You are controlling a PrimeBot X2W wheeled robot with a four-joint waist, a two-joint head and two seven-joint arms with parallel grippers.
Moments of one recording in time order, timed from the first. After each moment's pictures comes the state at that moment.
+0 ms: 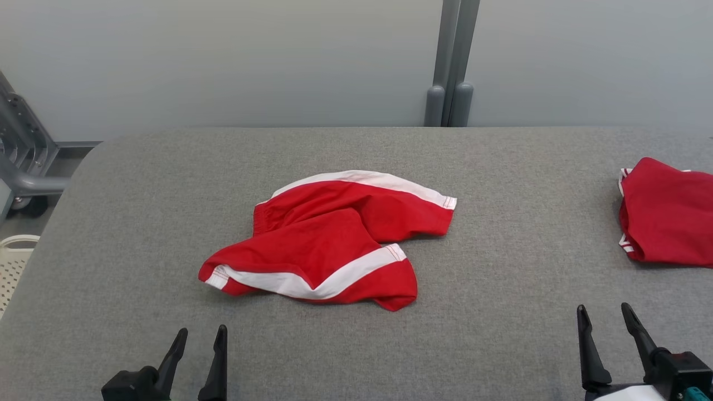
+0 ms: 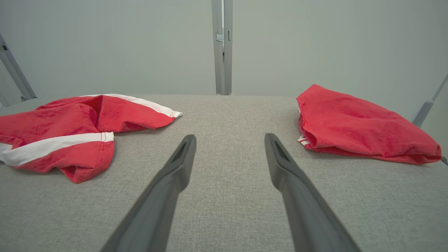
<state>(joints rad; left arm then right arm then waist) 0.08 0.18 -0.19 0.30 -0.46 -0.12 -0.26 0.19 -0.05 -0.11 0.08 0.07 0.13 -0.26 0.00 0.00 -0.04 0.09</state>
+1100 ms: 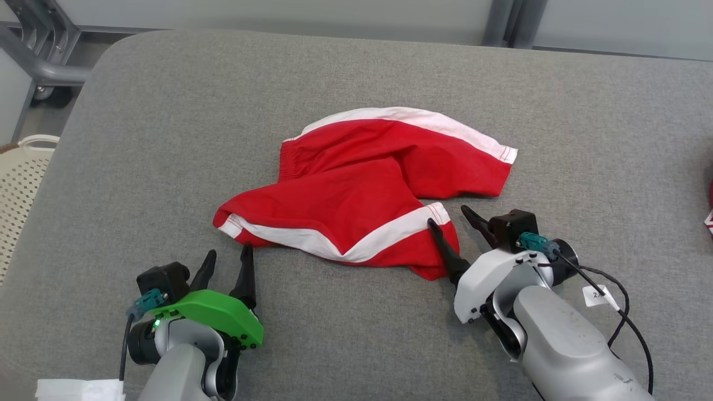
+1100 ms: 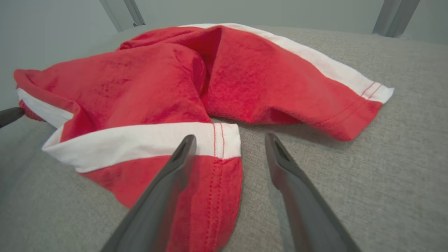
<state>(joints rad) -0.33 0.07 -0.24 0.66 -0.57 -0.06 -0.18 -0.53 -0.06 0.43 0.80 0.32 0.13 -0.26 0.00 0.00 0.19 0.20</state>
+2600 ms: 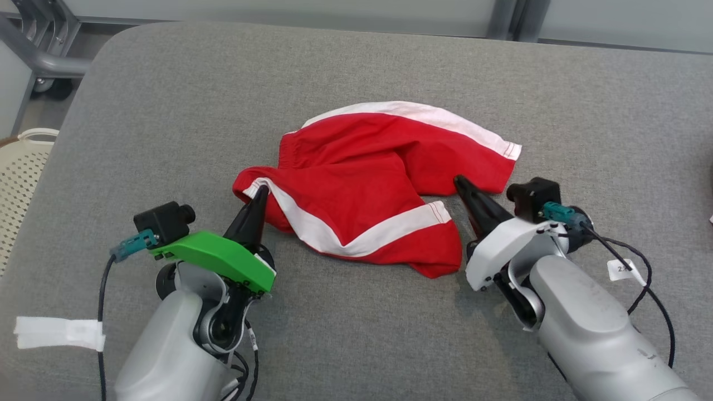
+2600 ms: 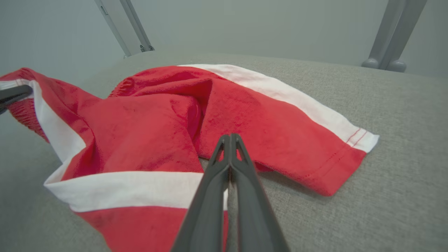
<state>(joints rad) -0.45 0.12 -0.38 0.53 -0.94 -0.13 -0.07 -0.59 -0.13 0.48 0.74 0.42 0.13 -0.26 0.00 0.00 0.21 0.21</state>
